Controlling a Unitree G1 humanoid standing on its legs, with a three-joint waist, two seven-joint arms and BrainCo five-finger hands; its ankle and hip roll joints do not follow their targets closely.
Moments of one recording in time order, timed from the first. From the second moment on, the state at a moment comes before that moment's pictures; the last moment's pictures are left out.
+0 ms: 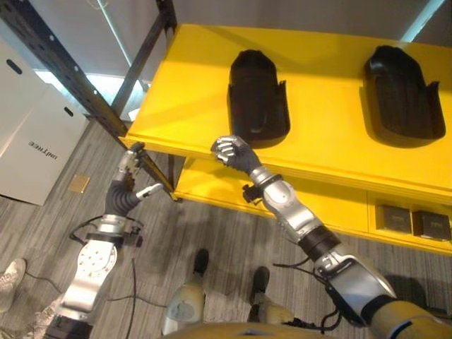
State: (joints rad) left arm 0.12 0.49 -0.13 -0.21 -0.33 -0.32 0.12; right arm -0.64 -0.33 0.55 0.41 0.27 -0.29 0.00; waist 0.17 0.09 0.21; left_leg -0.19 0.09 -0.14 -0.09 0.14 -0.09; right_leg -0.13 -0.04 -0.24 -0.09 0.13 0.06
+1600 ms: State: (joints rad) left arm 0.17 0.42 -0.08 -0.18 -0.31 -0.31 0.14; right arm -0.47 -0.43 0.35 0.05 0.36 -0.28 -0.03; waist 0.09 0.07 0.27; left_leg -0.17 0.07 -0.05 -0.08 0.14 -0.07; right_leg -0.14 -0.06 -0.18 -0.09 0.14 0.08
